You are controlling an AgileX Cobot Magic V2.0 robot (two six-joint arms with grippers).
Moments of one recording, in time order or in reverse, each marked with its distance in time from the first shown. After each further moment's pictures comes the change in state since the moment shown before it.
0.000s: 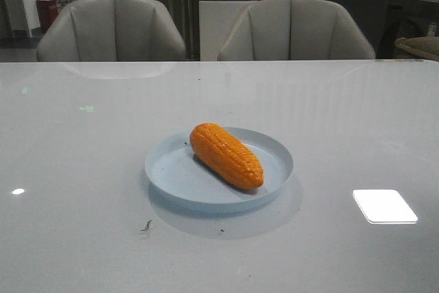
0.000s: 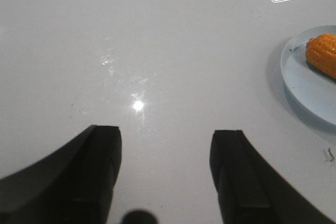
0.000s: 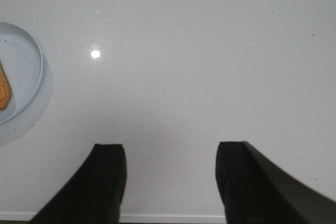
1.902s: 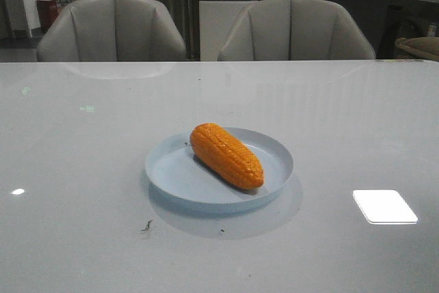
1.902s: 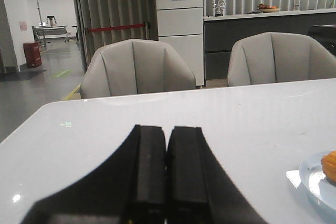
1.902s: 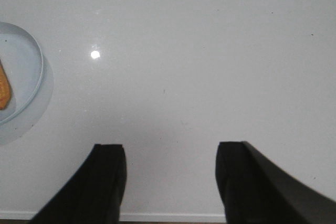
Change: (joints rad) left arm 0.006 -0.779 0.675 0.093 -0.592 -0.146; right arm 0.000 0.000 0.000 0.000 0.002 0.000
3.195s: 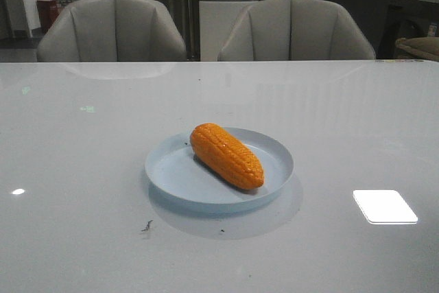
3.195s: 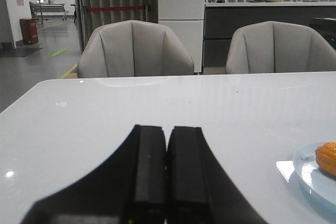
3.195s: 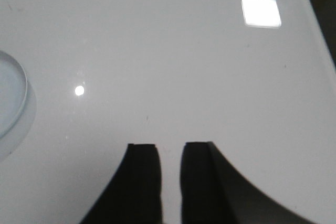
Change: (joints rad) left arm 0.002 0.000 0.000 -0.055 0.042 -0.002; right arm 0.000 -0.154 0.149 -0.059 -0.185 0.000
